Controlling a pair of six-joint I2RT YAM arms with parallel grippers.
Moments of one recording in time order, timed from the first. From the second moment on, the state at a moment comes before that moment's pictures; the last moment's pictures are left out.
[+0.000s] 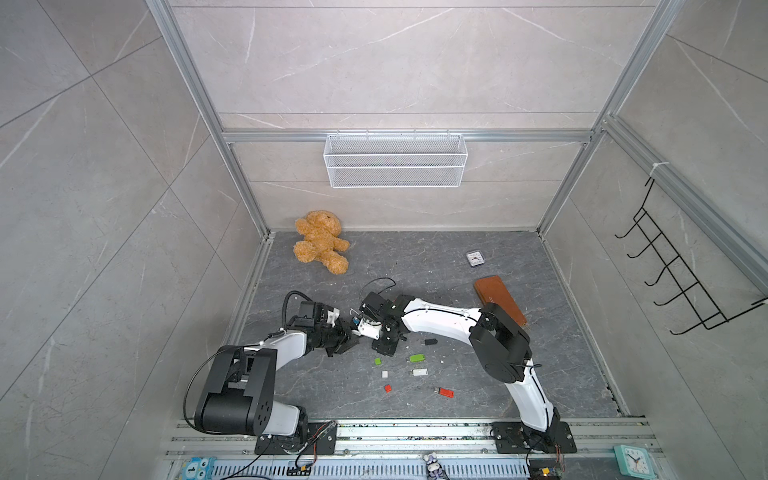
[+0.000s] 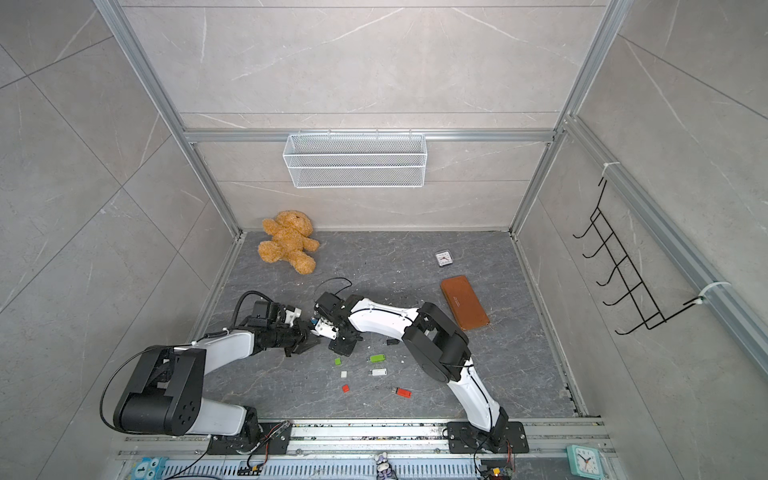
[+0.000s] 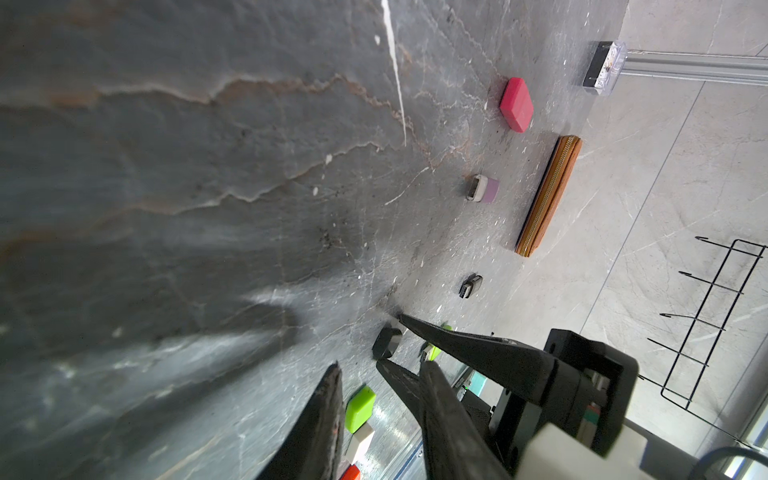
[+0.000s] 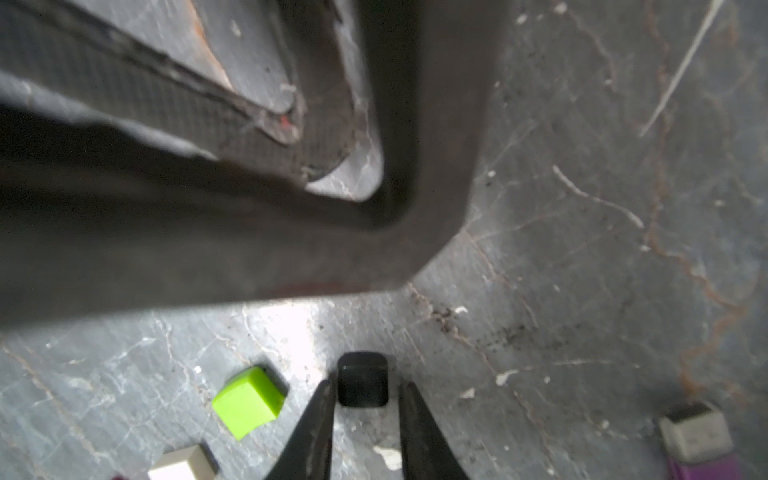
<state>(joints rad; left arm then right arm) -0.14 1.43 0.51 -0.13 0.77 -0.77 0.98 2.18 1.65 -0.82 -0.11 -0.28</state>
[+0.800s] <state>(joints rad) -0.14 1.48 0.51 -0.08 0.81 -0.77 0.97 2.17 1.62 -0.78 -0.12 -0.30</state>
